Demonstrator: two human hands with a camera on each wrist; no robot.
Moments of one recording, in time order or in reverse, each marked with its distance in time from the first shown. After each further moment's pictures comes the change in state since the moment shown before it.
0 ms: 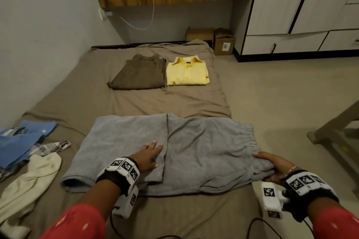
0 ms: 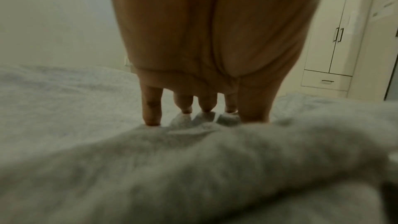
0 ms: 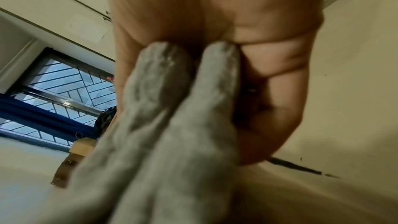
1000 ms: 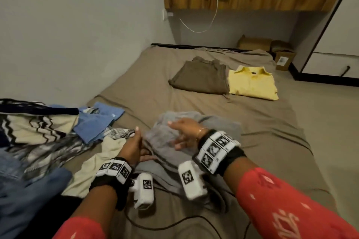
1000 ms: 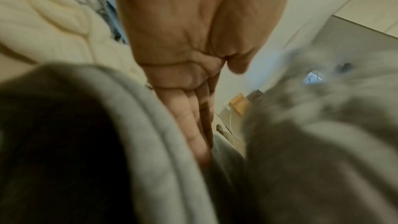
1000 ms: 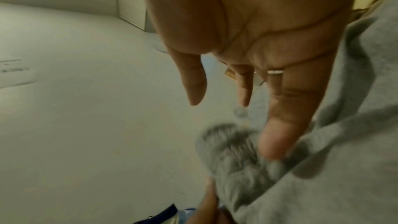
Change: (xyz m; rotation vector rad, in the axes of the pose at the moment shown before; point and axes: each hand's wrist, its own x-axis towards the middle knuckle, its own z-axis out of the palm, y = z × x) left_hand -0.082 -0.181 0.012 -1.807 0.603 -0.232; right_hand -0.019 -0.067 0.439 -0.551 -0.417 -0.275
